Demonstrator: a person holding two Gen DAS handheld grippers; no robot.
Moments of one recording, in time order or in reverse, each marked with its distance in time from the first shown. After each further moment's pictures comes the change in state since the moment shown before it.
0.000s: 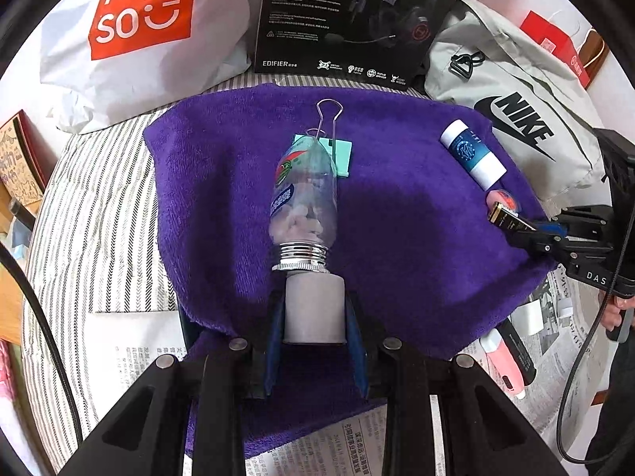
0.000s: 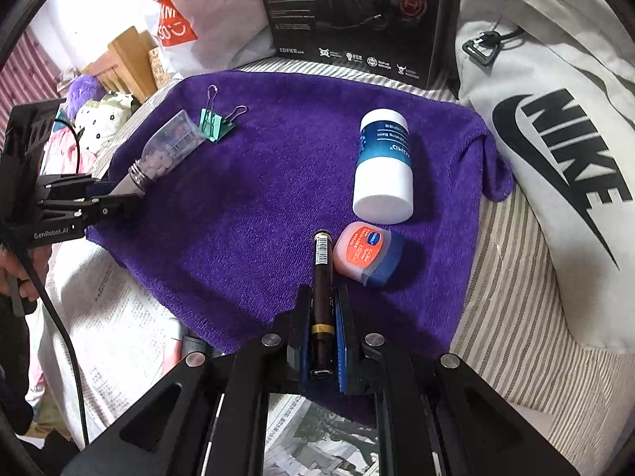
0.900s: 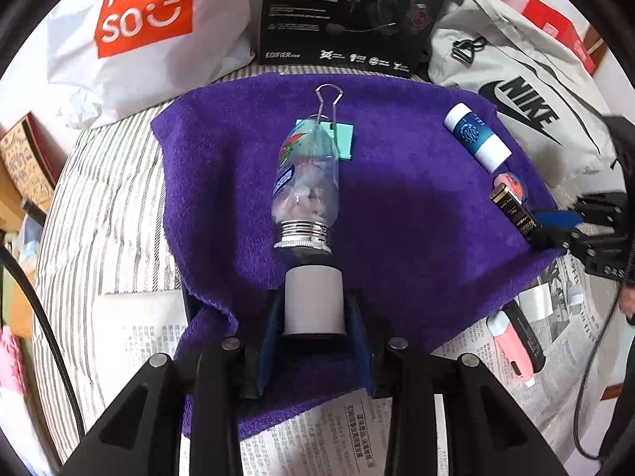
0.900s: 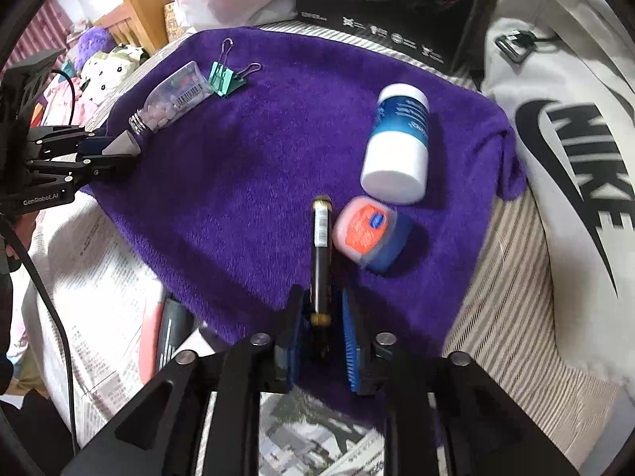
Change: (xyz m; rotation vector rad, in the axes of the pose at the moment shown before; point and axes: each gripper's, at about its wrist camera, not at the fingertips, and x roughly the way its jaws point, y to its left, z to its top) left arm -0.004 -0.005 -0.009 -0.005 0.031 0.053; right arm 0.003 0.001 -0.005 -0.083 0.101 -0.022
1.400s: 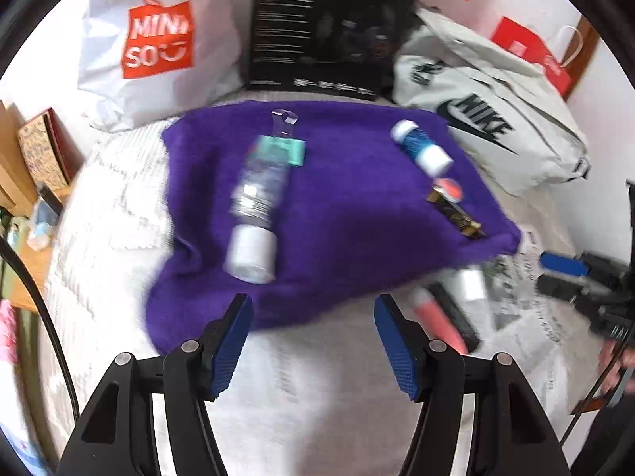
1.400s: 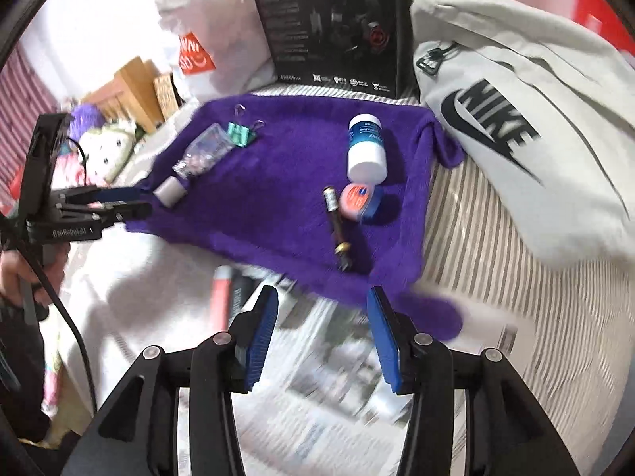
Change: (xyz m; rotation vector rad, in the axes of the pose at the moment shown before) left arm -0.058 -0.050 -0.040 -0.032 -0.080 -0.034; right arm -0.082 0.019 -0.078 0.226 -0.213 0.049
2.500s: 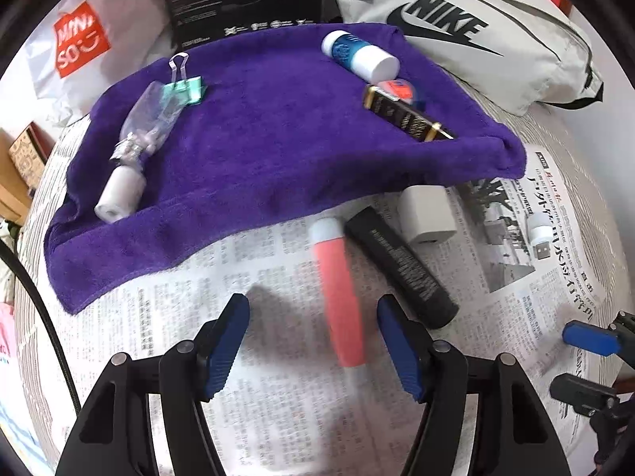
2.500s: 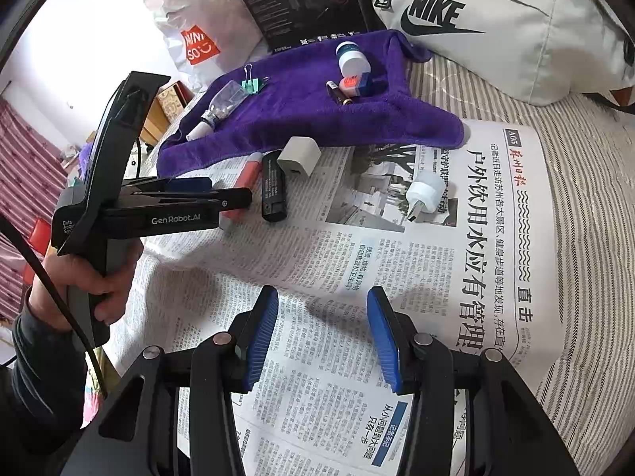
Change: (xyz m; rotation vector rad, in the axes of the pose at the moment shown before) left arm 0.053 -0.093 -0.037 0.107 0.114 0.131; right arm -0.017 0.000 -0.116 0.165 0.012 0.087
